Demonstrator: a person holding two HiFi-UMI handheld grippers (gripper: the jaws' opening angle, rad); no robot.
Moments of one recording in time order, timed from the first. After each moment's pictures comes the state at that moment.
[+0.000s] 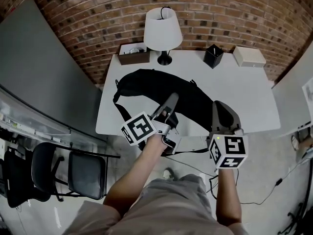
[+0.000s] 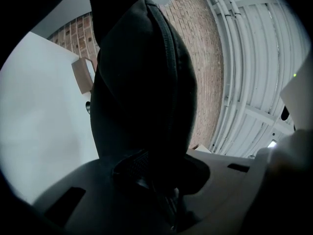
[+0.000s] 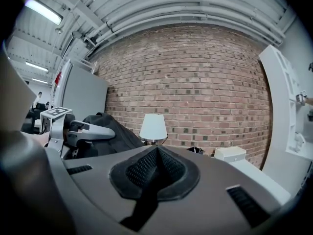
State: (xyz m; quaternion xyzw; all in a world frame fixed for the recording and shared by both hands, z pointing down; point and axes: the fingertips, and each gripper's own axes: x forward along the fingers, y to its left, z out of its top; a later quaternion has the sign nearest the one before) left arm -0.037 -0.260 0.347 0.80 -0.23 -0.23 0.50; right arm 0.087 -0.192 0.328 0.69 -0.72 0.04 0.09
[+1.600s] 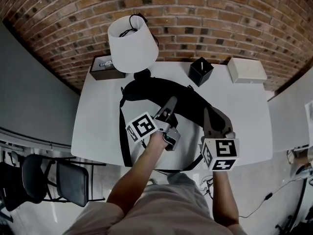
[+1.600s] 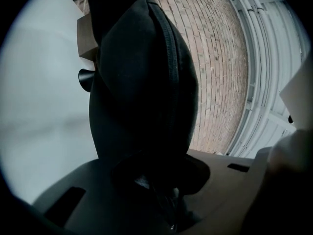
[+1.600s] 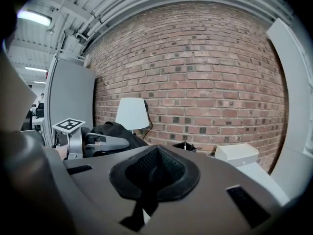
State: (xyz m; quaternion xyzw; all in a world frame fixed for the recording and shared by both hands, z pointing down) left arm 0.137 -0.421 0.445 0.76 -0.26 -0.23 0.55; right arm 0.236 -0.343 0.389 0.66 -0.74 0.08 0.12
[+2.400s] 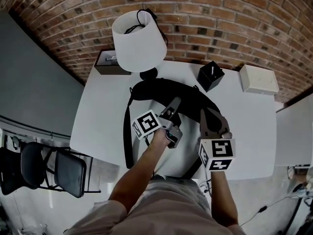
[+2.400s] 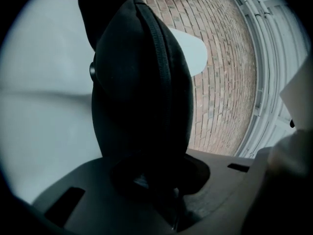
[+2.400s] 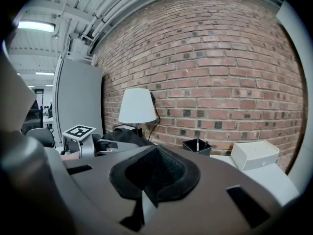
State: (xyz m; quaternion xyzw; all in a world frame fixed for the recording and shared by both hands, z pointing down) left arm 0.148 -0.462 0.497 0.73 -0.29 -0.25 0.57; right arm 0.230 -0.391 0.425 0.60 -0.78 0.09 0.13
